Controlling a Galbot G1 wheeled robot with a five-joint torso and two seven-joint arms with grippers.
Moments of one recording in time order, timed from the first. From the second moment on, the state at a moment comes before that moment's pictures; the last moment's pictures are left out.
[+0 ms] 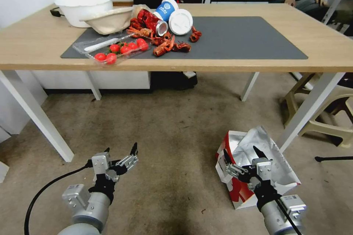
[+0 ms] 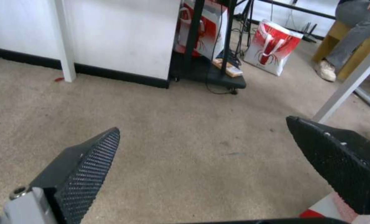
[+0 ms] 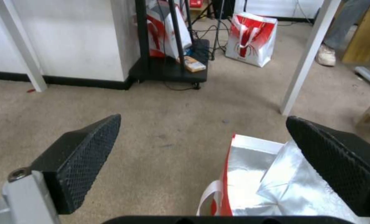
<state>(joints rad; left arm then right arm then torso) 1.84 -1.46 -0.53 -2.39 -0.39 0.29 -0.11 -1.88 1.61 0.62 2.36 -0.03 -0.18 -0.23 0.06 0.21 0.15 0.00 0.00</state>
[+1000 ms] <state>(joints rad) 1.84 -1.46 -0.54 -2.38 -0.40 0.28 -0.11 -1.88 1.61 0.63 2.37 -0.02 -0.18 -0.23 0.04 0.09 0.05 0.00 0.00</state>
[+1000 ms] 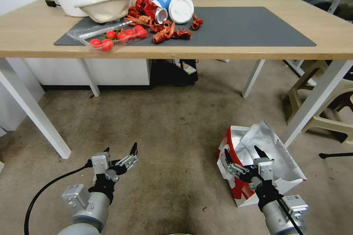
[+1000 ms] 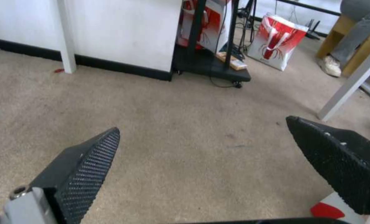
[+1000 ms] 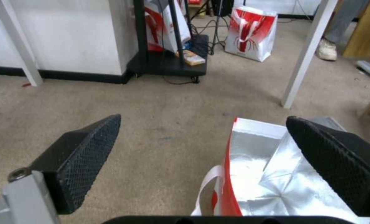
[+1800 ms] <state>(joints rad) 1.83 -1.45 -0.52 -2.37 -0.39 0.29 -0.10 -1.87 1.61 0.63 2.36 -0.03 -0.18 -0.23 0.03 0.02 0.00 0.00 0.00</state>
